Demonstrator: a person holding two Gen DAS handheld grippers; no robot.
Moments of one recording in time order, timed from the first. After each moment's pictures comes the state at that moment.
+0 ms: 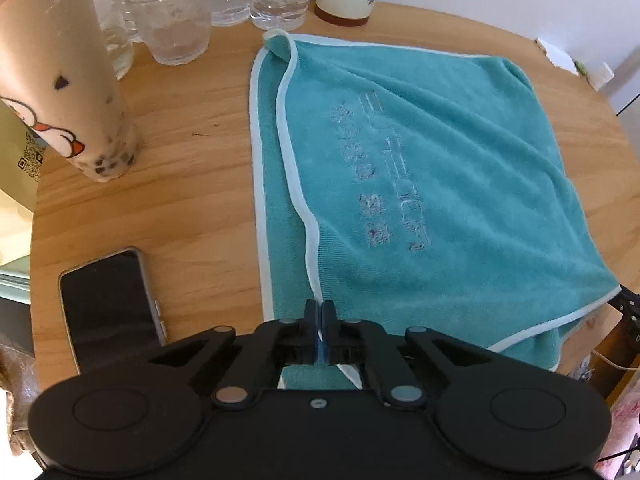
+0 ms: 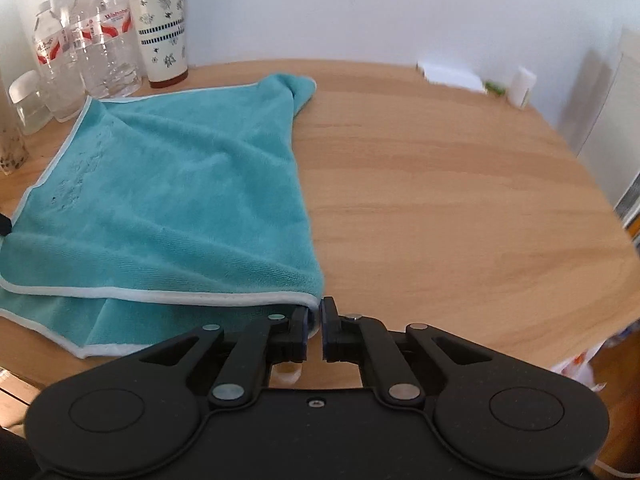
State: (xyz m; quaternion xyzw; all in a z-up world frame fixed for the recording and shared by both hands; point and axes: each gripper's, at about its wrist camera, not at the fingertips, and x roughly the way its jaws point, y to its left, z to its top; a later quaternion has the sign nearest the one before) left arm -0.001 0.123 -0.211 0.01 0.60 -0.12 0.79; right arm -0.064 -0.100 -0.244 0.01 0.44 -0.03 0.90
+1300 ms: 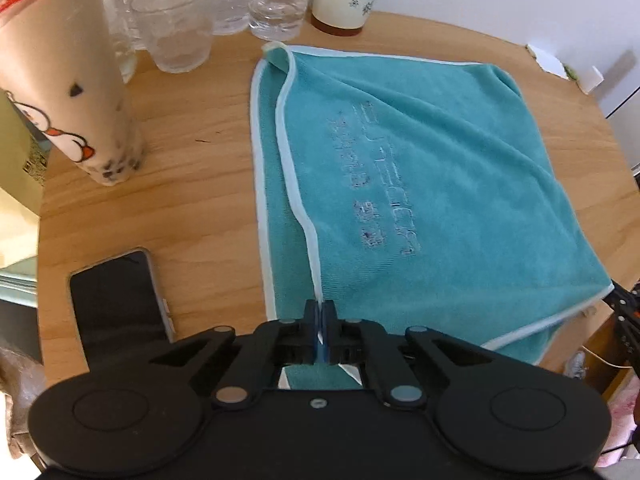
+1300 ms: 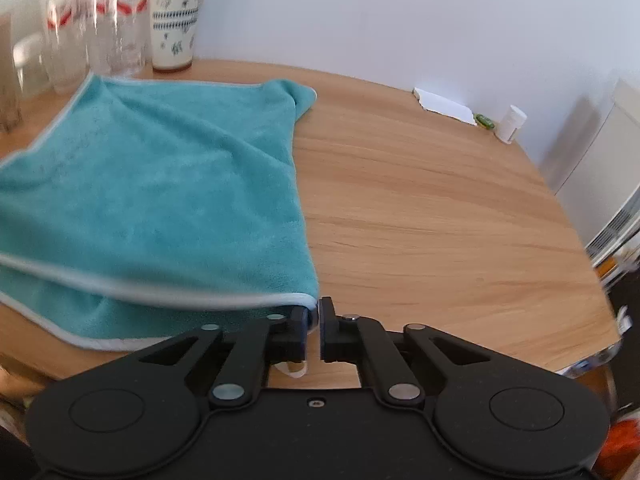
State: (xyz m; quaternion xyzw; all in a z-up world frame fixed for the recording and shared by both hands) left arm 0.008 0.129 -0.201 -0.01 0.60 -0.12 0.79; right arm -0.074 -0.079 -0.235 -0.06 0.42 -0.05 0.90
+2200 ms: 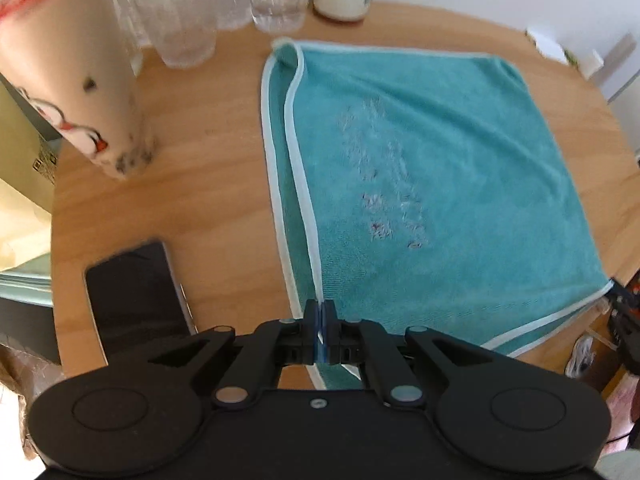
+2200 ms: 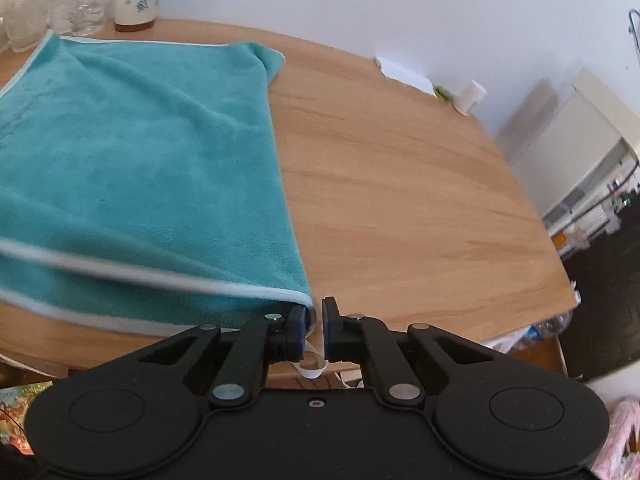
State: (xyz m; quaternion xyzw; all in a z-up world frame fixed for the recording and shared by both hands) left arm 0.009 0.131 -0.198 0.04 0.61 -0.13 0.78; right arm -0.079 -0.059 -0.247 -0.12 0.46 -0.15 0.87
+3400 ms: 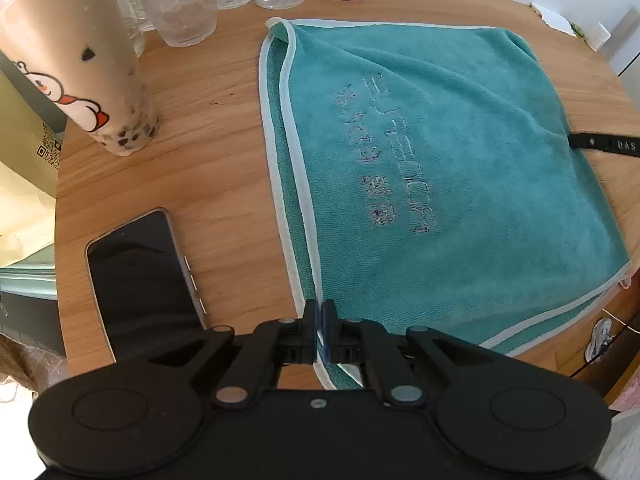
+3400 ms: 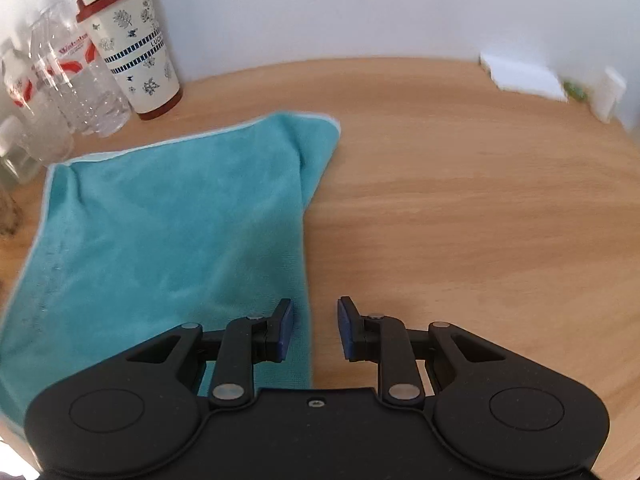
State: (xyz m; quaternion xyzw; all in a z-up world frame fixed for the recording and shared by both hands) left arm 0.009 0.126 -0.203 0.05 0.61 -0.11 0.78; right arm 0.084 -0.132 -0.222 0.05 0.50 0.05 0.86
